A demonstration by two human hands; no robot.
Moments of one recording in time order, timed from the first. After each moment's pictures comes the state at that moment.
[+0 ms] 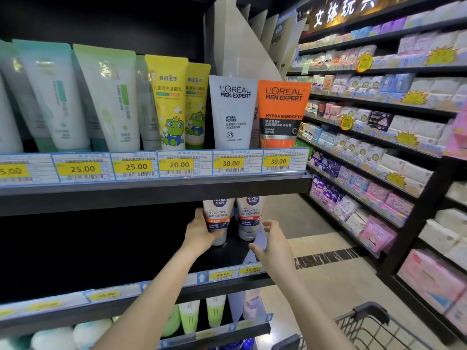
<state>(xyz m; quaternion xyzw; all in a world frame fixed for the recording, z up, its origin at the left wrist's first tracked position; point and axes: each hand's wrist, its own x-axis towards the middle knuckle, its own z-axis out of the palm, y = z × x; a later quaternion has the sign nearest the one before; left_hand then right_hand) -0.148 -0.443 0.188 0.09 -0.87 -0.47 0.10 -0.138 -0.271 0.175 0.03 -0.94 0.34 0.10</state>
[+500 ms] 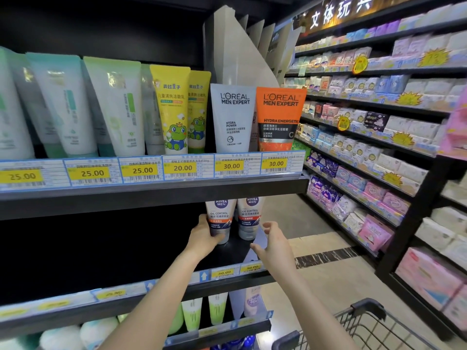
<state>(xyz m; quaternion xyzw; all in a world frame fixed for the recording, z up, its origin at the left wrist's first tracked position) -0.151 -0.443 0.177 0.08 -0.88 -0.46 0.05 -0.137 -0.270 0.174 0.01 -0.94 0.33 0.08</state>
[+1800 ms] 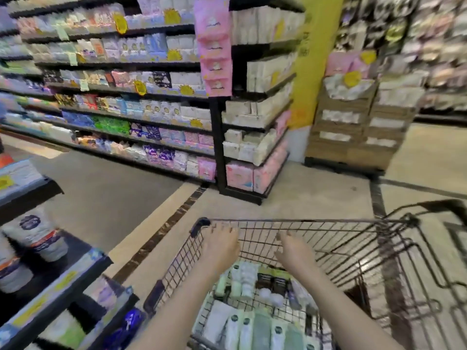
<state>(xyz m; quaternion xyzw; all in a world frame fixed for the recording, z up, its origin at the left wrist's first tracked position) 0.038 -0.115 0.182 -0.49 -0.87 -0.01 0.02 0.168 0.014 0.154 -0.37 -0.92 0.14 0.03</state>
